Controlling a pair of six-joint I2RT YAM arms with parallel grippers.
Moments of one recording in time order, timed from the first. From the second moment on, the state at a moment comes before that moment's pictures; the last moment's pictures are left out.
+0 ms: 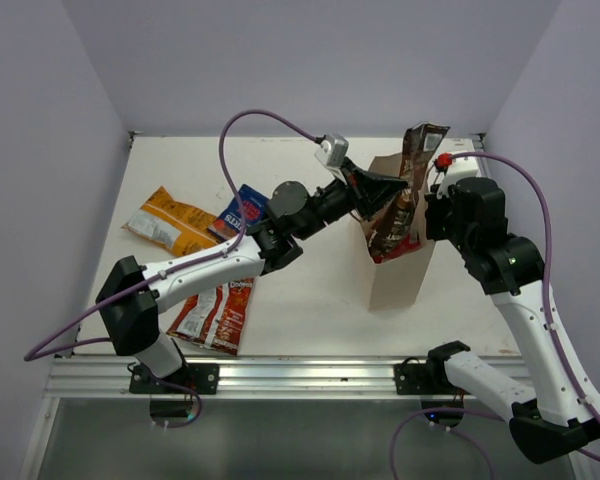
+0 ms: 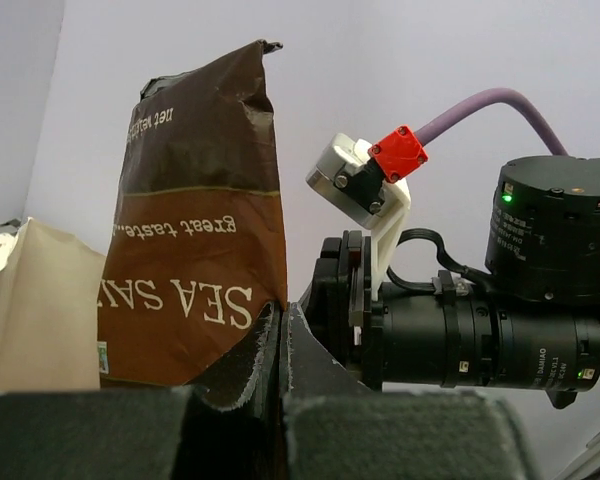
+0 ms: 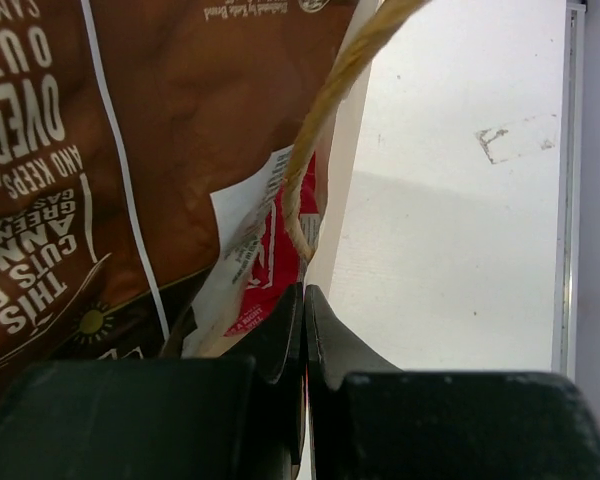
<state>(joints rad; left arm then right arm) -0.99 1.62 1.33 0.64 0.10 -0.55 0.33 0.94 1.25 -0.84 0.22 0.06</state>
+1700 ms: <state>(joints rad) -0.21 1.05 0.34 0.33 -0.21 -0.48 0.34 0.96 1.25 -0.84 0.19 0.06</state>
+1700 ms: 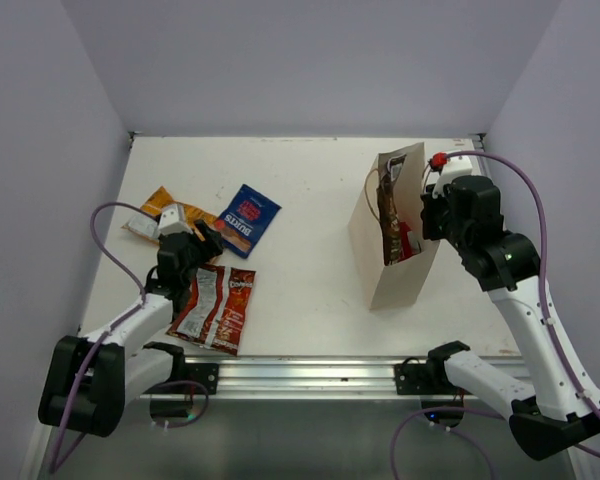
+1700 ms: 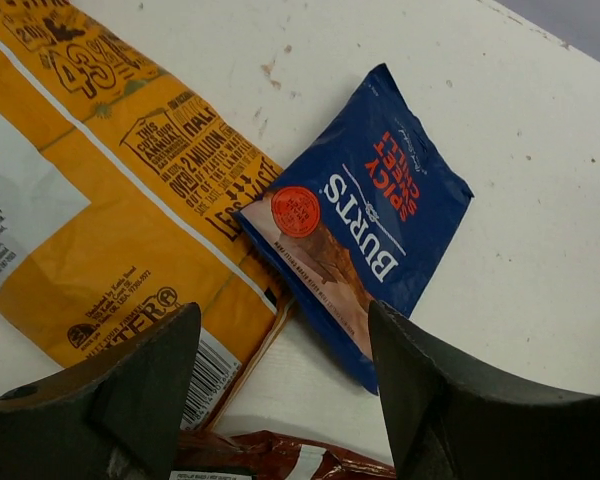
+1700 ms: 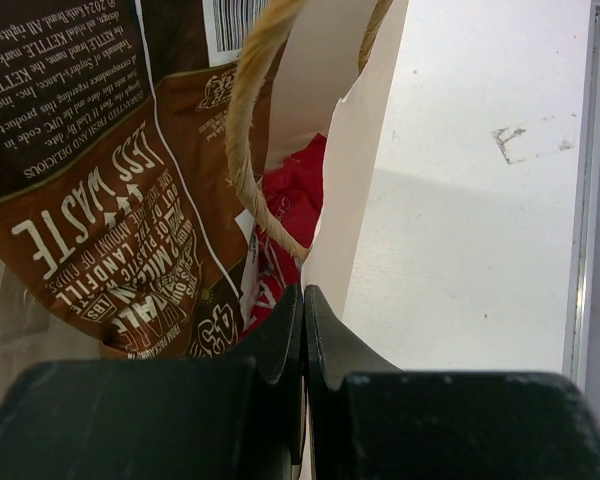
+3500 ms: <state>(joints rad) -0.04 1.80 0.63 0.89 0.33 -0.60 0.36 0.97 1.25 -0.84 0.22 0.06</state>
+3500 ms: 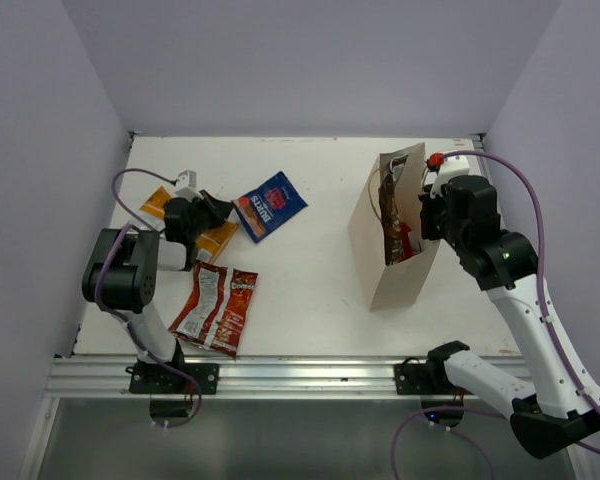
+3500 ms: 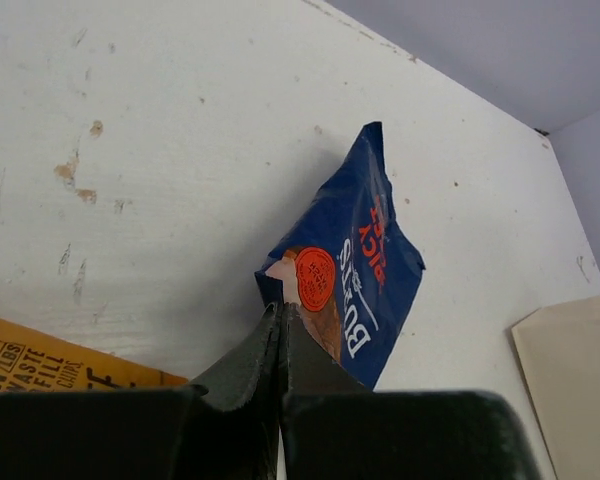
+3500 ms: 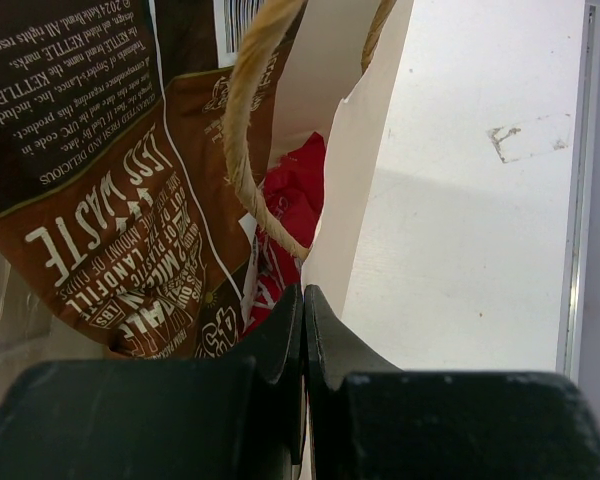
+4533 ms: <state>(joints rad) -0.35 1.31 0.94 0.53 0.41 -0.48 0.36 0.97 1.25 -0.84 0.22 0.06</state>
